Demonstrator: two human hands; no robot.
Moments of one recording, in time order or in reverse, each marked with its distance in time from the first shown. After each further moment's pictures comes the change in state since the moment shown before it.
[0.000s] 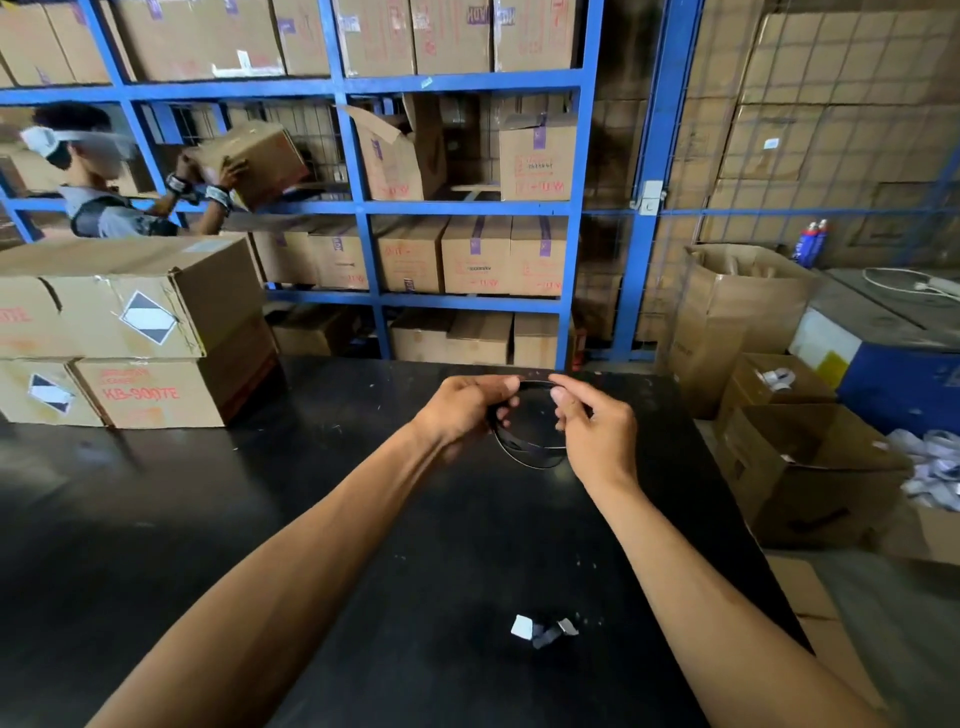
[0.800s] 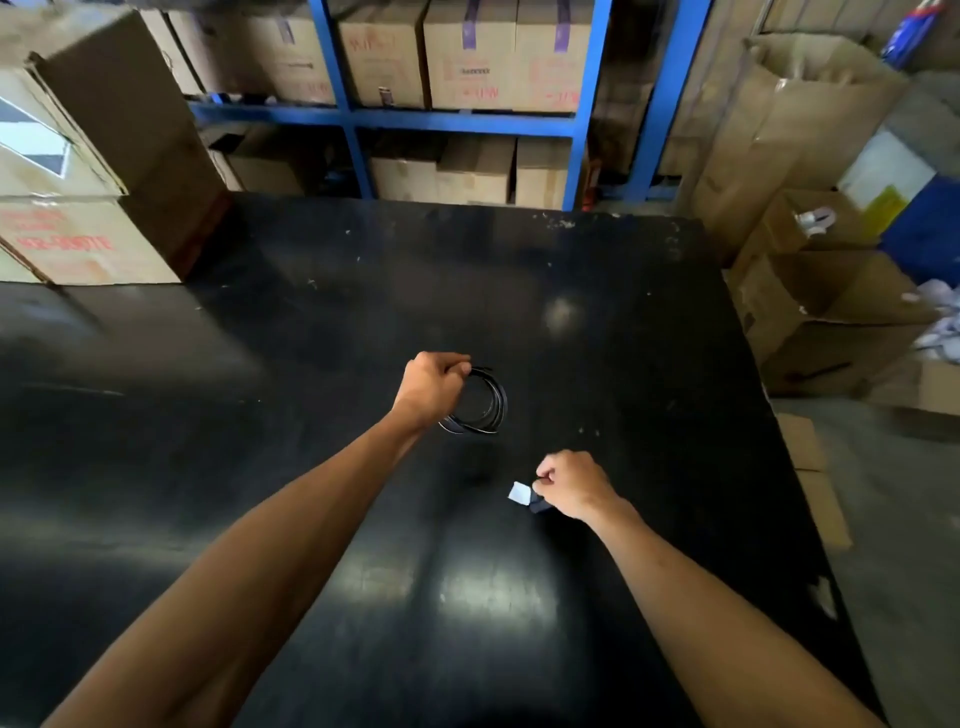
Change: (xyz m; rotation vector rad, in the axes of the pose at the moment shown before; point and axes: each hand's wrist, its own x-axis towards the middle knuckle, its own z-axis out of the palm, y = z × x) left_hand 0.029 -0.179 -0.073 0.691 0.345 -0.183; right_hand -0.124 0.178 0.030 -0.711 -0.948 0.536
